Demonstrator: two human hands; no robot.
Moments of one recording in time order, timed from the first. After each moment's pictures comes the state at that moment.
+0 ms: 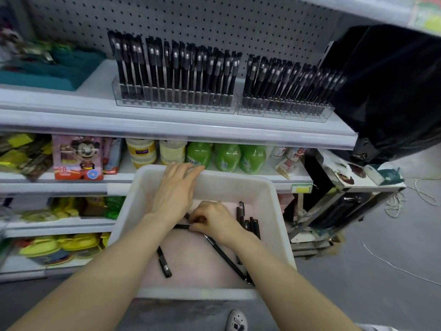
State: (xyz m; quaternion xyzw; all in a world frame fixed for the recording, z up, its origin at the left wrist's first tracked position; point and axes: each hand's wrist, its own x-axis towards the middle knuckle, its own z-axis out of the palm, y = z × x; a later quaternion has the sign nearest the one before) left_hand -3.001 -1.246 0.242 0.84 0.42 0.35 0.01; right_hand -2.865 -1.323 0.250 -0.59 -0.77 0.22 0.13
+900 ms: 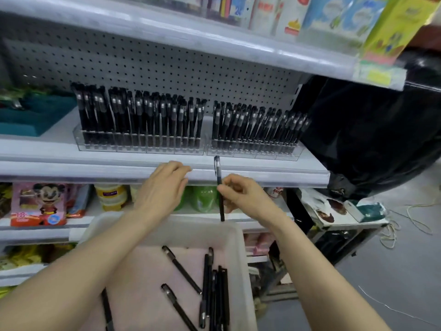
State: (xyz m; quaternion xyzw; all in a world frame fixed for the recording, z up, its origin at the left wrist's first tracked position) left_hand -2.938 -1.201 0.342 0.84 0.44 0.32 0.00; right_hand -2.728 -1.277 0.382 -0.60 -0.60 0.38 0.38
